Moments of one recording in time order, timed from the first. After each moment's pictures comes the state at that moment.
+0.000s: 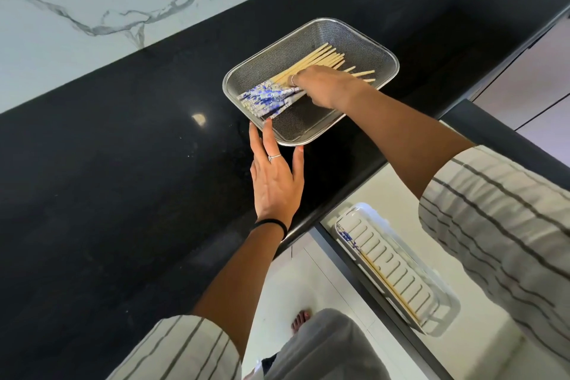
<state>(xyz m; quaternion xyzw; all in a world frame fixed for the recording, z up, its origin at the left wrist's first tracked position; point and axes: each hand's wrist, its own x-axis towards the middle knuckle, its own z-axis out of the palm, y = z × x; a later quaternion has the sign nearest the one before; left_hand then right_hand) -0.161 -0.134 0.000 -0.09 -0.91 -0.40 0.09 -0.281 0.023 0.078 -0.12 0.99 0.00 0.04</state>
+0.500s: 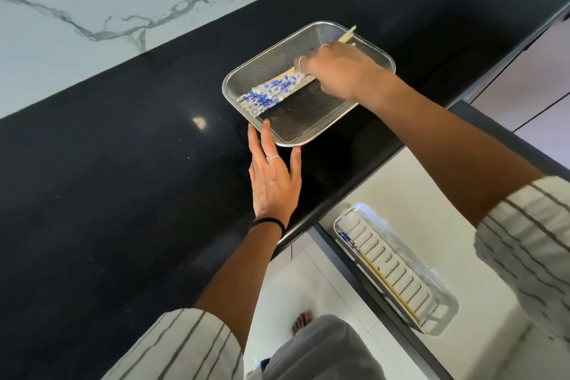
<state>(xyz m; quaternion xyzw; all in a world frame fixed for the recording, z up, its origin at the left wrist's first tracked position) -0.161 -0.135 0.001 -0.09 -0.91 -0.41 0.08 -0.250 0.026 0.132 -0.15 0.98 0.09 -0.05</state>
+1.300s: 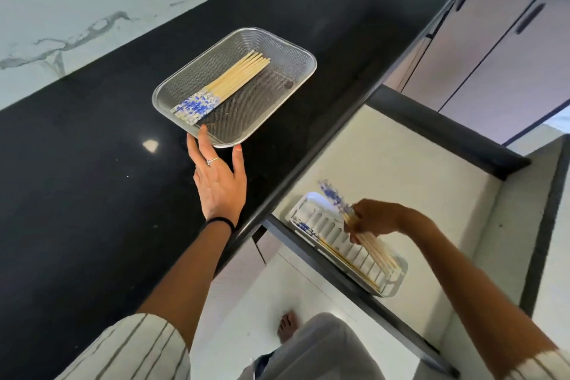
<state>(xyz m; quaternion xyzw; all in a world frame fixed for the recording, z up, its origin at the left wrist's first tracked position) -0.161 -0.134 -0.001 -0.10 -0.90 -0.41 0.09 -0.011 0.102 -0.005 0.17 0.84 -0.35 0.38</state>
